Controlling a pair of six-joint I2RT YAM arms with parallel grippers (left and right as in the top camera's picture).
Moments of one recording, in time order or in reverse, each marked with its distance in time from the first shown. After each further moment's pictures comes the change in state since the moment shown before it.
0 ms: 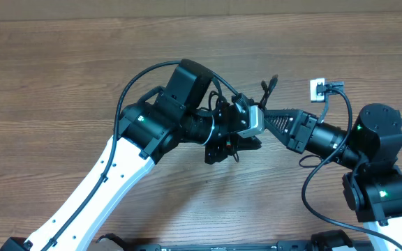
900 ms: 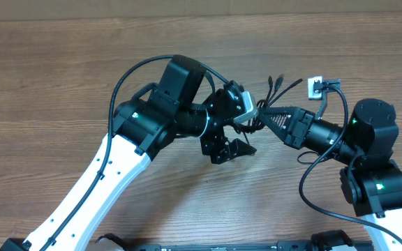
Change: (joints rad) left arm 0.042 0.000 0.000 0.019 -0.130 -0.110; right arm -0.005 0.038 0.000 -0.023 0.023 -0.036
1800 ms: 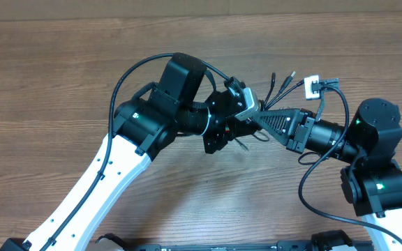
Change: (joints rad) left arm -0.001 0.000 0.000 0.048 0.027 -0.060; right arm -0.001 0.001 0.000 0.076 -0.122 -0.005
